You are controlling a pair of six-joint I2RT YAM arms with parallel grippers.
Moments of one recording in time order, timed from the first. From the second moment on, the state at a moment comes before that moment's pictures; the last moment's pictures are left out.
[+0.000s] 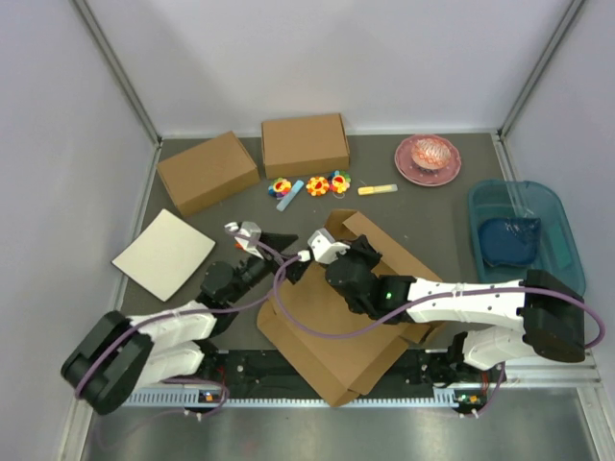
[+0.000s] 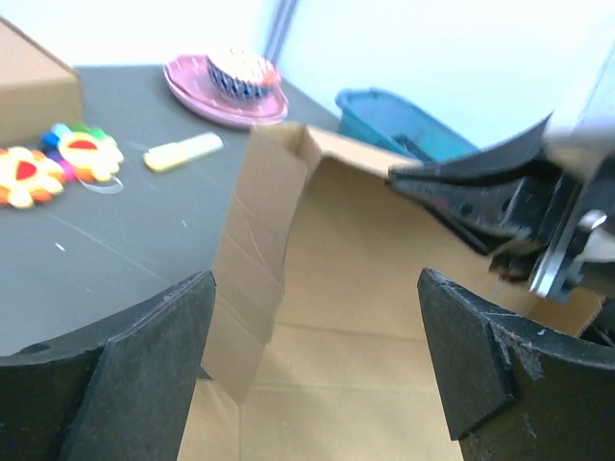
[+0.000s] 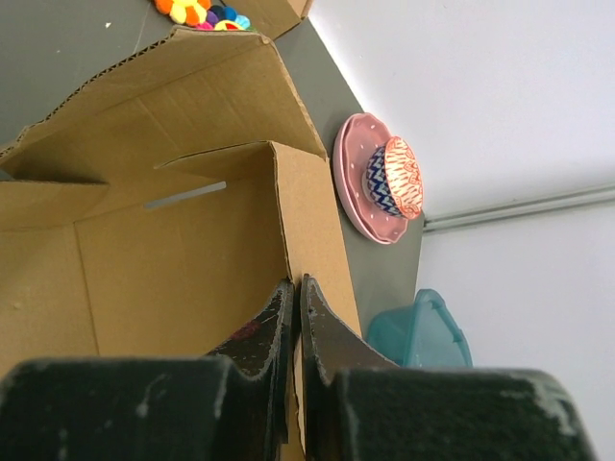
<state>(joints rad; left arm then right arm) -0.63 1.17 0.17 1.17 0.28 -0.47 1.24 1.34 0.79 0.03 1.08 -0.46</state>
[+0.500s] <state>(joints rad) -0.63 1.25 0.35 0.84 -0.09 -0.42 1.30 1.40 0.79 0.08 1.14 -0.58</state>
